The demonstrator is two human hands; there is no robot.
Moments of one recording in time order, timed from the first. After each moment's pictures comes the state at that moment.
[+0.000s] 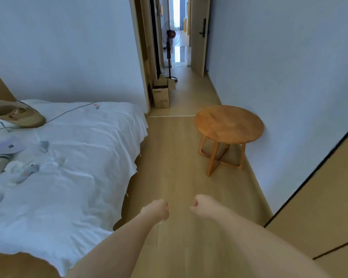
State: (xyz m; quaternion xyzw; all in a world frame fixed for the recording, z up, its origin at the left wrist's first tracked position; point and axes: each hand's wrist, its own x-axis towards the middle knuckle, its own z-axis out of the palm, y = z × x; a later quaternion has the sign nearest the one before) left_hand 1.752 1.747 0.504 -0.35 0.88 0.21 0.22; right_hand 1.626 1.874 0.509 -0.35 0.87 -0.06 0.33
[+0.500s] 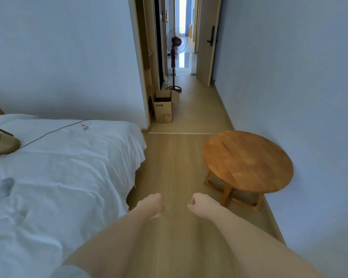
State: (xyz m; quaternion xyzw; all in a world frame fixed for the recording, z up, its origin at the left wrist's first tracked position) left_hand 1.479 1.465 0.504 -0.38 0.88 0.22 0.19; right_hand 1.356 1.606 0.512 -0.36 0.87 -0.08 0.31
